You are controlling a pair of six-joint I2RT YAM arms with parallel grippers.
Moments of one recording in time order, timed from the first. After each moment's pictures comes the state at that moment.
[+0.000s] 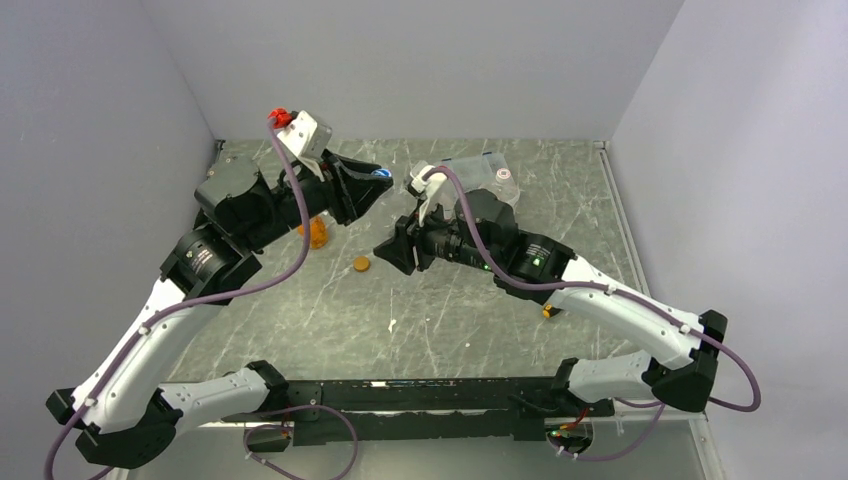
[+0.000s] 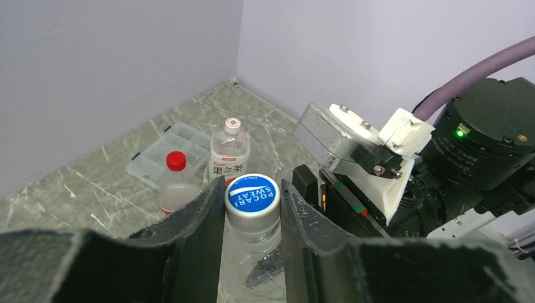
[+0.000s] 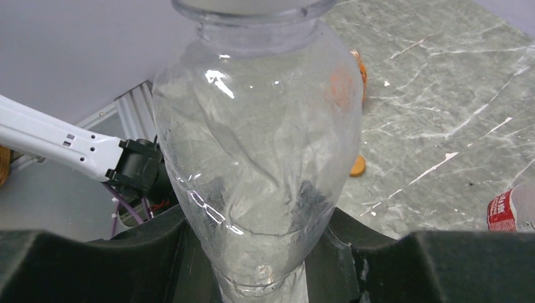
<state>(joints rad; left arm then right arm) -0.71 1.04 1.47 -0.36 0.22 -0.20 1.04 1.23 1.30 -0.28 -0.08 0.21</state>
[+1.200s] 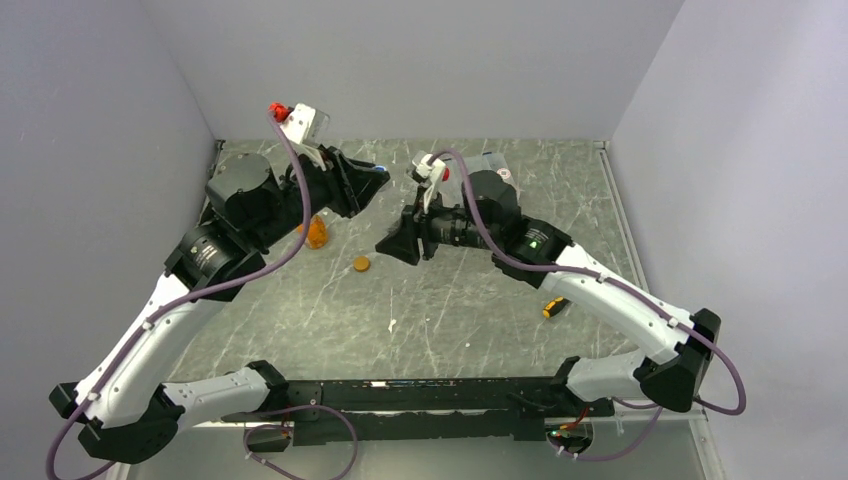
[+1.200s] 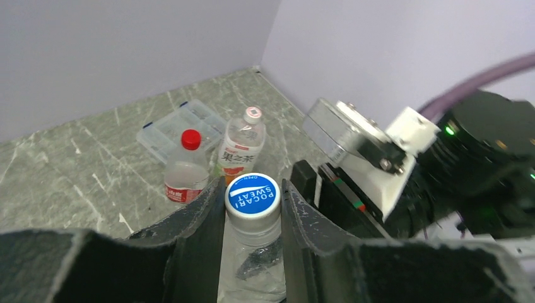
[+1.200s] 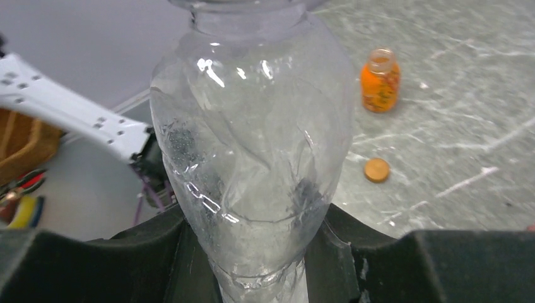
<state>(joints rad) -0.71 1.06 1.48 -0.41 0.03 -0.33 0.91 1.30 1.33 -0.28 -0.29 0.22</state>
